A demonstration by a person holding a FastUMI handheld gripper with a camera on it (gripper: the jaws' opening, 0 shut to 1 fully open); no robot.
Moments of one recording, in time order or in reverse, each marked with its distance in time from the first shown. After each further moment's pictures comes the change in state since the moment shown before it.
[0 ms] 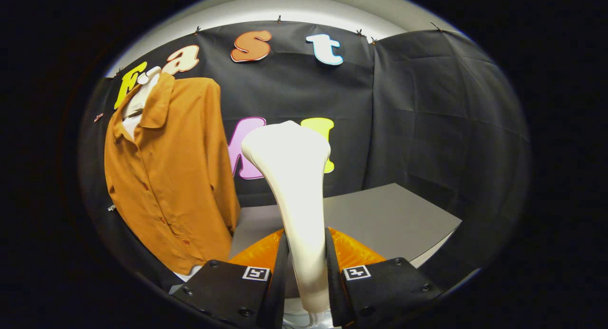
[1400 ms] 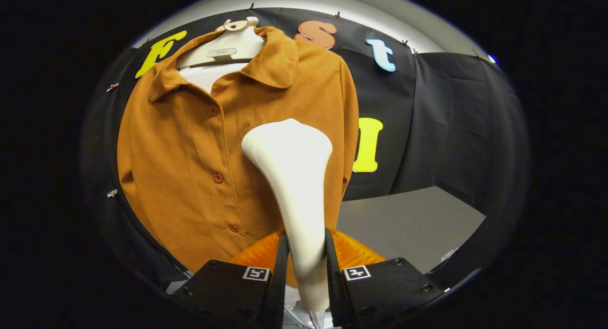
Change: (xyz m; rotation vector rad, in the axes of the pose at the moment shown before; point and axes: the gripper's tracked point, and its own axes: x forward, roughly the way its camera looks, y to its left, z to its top) arm 0.021 0.209 -0.047 -0.114 0.074 0.005
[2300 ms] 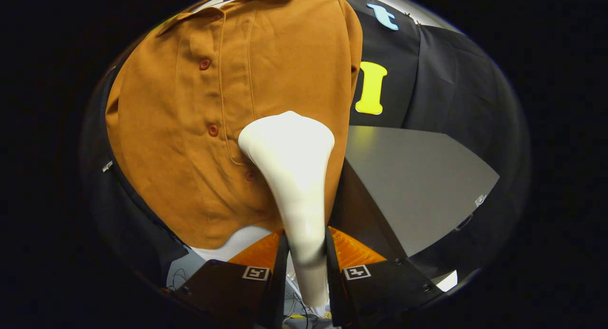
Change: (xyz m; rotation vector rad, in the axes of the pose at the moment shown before) arm 0.013 -0.006 -0.132 0.009 0.283 0.003
